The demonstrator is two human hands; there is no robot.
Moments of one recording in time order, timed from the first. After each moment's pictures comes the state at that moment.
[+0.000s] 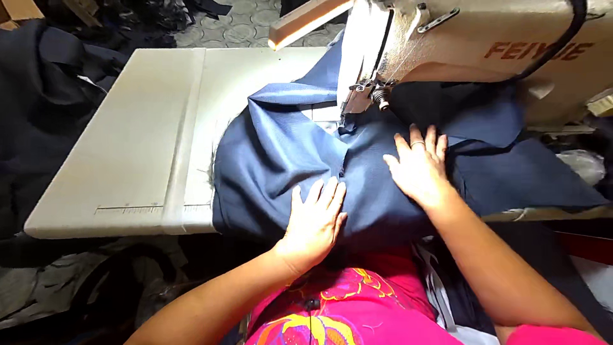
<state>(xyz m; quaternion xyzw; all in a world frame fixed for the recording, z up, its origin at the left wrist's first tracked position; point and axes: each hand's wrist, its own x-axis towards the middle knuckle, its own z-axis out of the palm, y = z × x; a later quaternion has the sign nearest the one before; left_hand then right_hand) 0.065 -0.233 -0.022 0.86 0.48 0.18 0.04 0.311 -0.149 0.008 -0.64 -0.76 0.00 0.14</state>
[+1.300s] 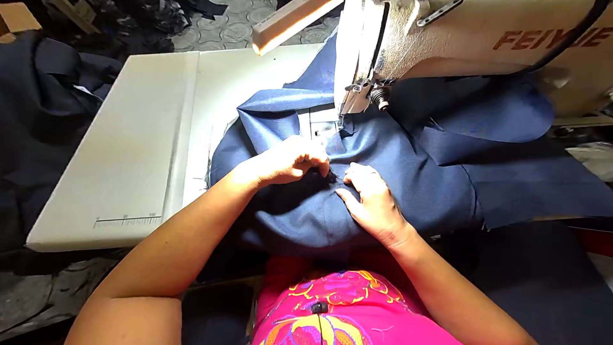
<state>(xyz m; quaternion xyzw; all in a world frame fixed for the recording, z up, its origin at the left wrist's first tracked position) 0.008 -0.082 0.032 0.93 0.13 0.21 0.26 0.231 -0.188 -0.032 -0.50 -0.78 0.06 0.37</state>
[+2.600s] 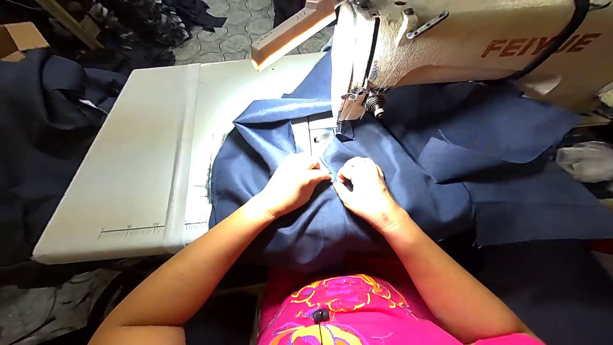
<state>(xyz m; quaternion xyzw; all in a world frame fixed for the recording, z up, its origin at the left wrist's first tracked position) 0.016 -0.121 -0.007 0.92 0.27 0.29 0.06 0.222 -0.162 -0.014 -0.54 -0.78 0.10 0.30</state>
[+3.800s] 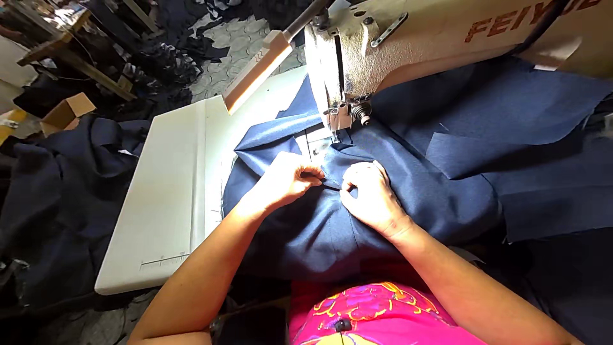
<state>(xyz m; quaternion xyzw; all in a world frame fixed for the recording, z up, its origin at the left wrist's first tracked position) 0.016 -0.092 0.053 0.91 0.32 0.18 0.21 0.219 -0.158 -0.029 -0.55 -0.74 0.10 0.38</state>
